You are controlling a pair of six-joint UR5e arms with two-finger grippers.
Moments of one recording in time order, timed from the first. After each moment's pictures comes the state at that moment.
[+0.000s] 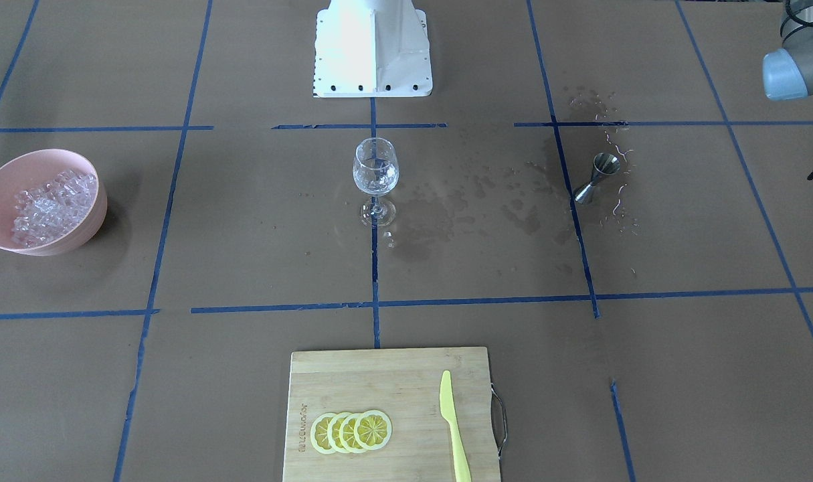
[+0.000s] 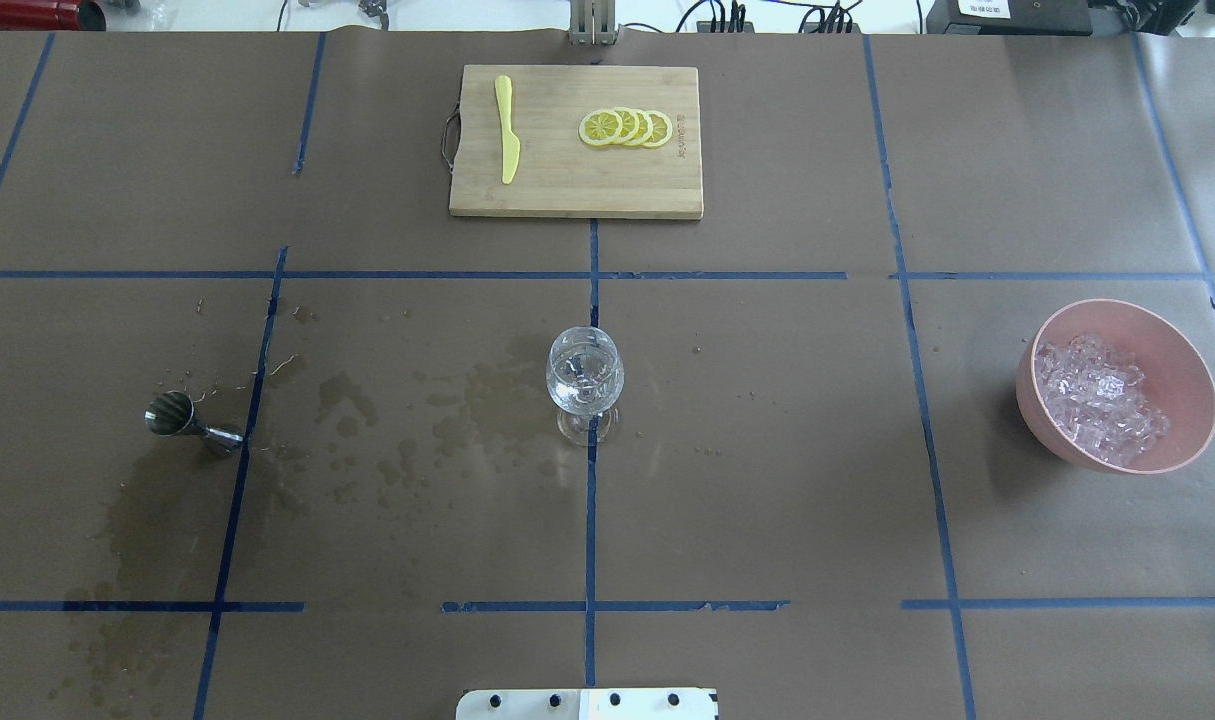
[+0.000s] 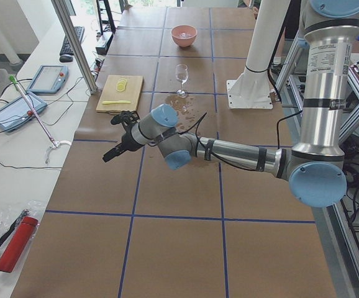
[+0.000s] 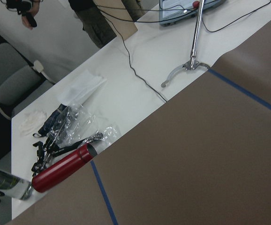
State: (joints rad) left arm -1.31 -1.59 -1.68 -2.37 -1.85 -0.14; right arm 1.58 -1.77 1.87 -1.46 2.35 -0.06
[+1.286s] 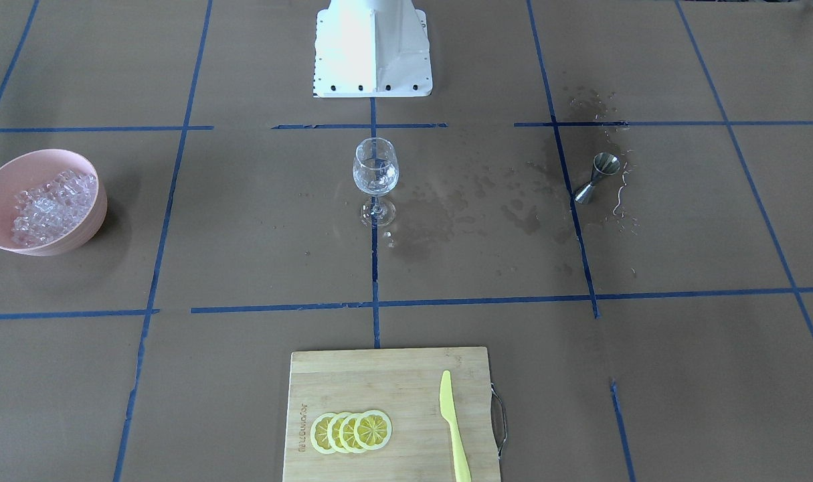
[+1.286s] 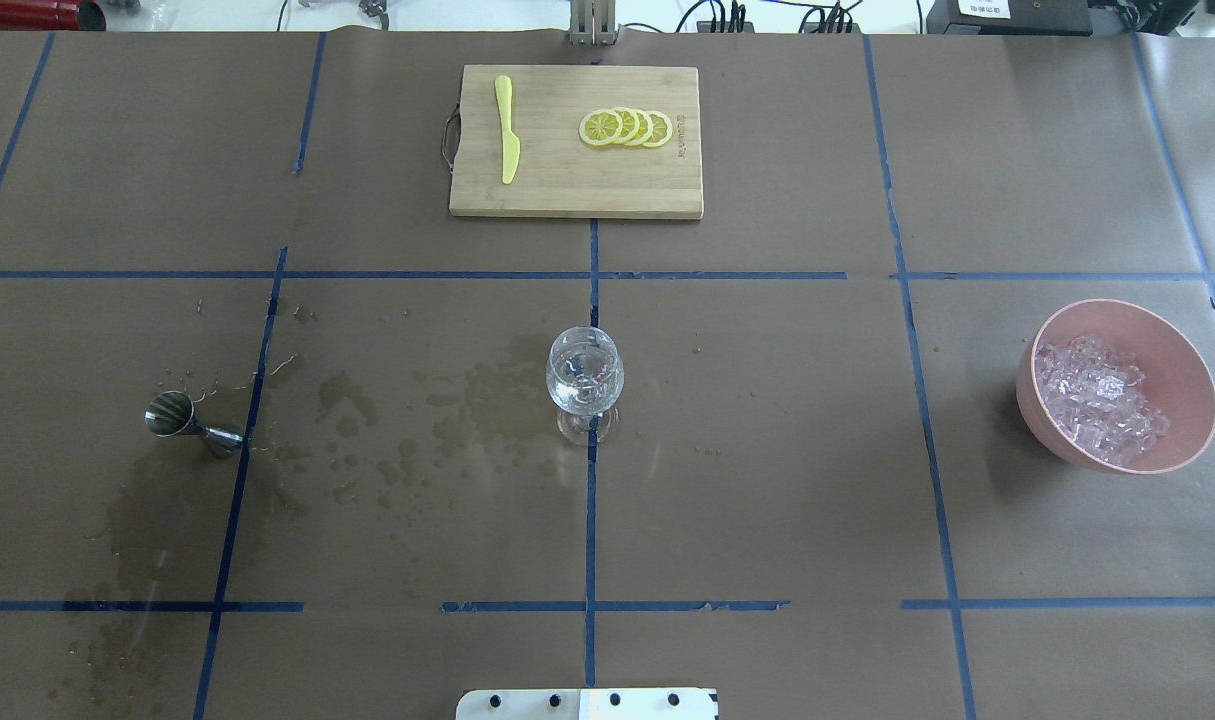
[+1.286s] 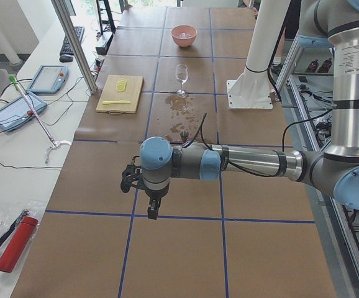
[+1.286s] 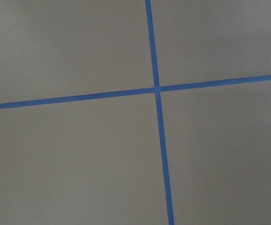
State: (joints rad) left arm -1.63 -1.49 -1.75 -1.55 -2.35 0.10; right arm 1.58 -1.76 1.87 -1.45 2.35 -0.05
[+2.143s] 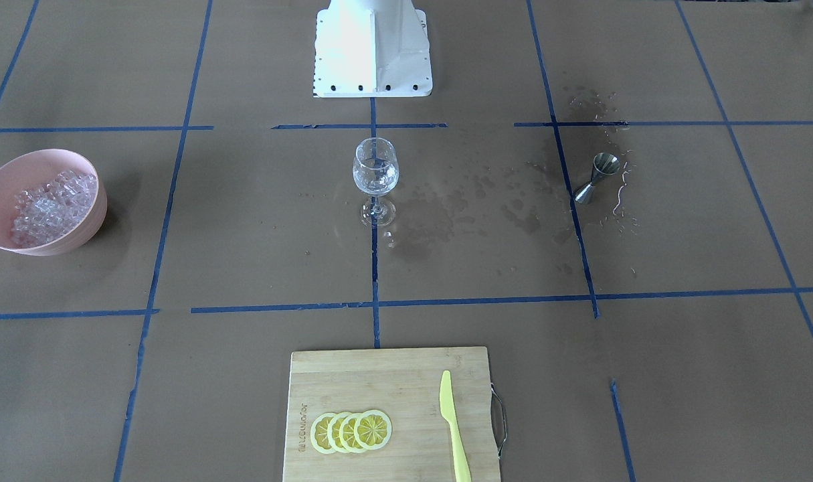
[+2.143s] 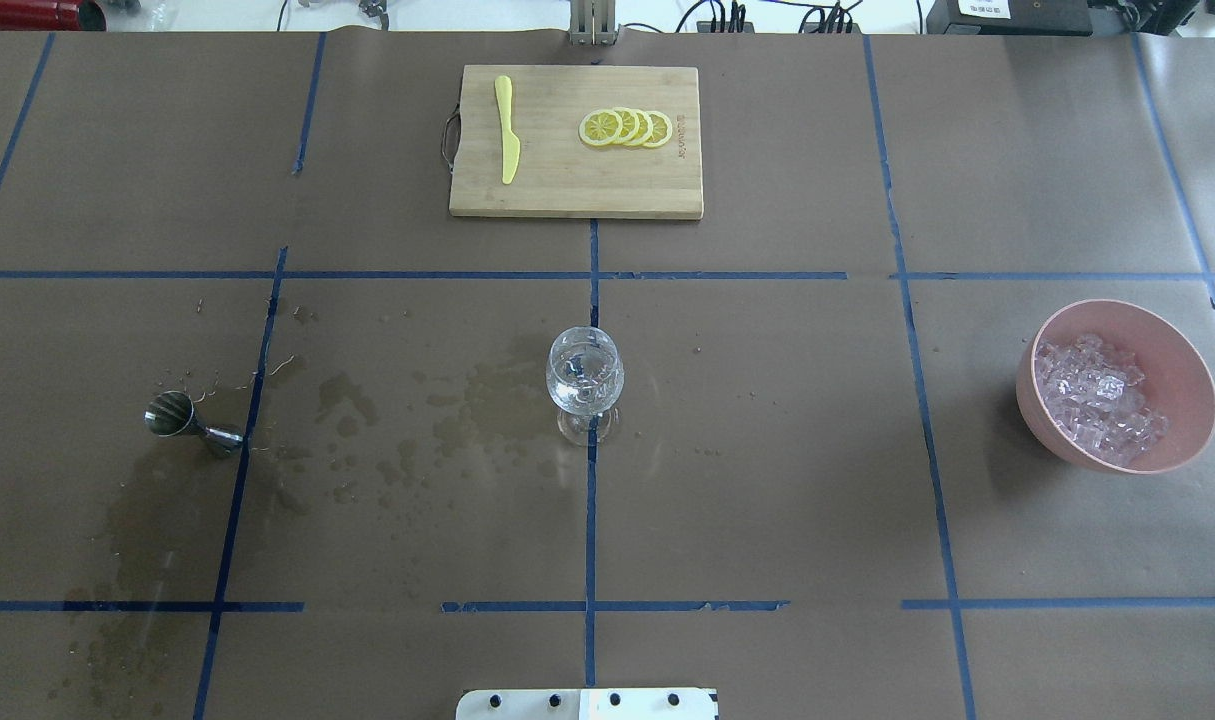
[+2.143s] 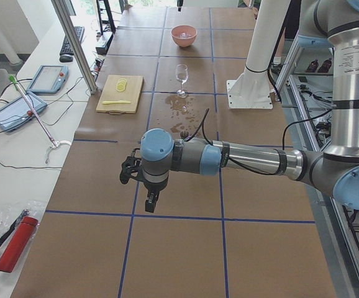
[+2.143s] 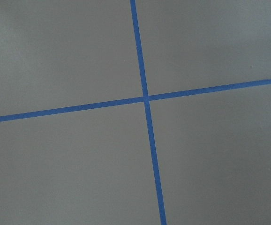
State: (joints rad) left arm -1.62 -1.49 -1.78 -1.57 -2.36 0.10; right arm 1.28 -1.78 1.96 -1.18 2.26 0.50
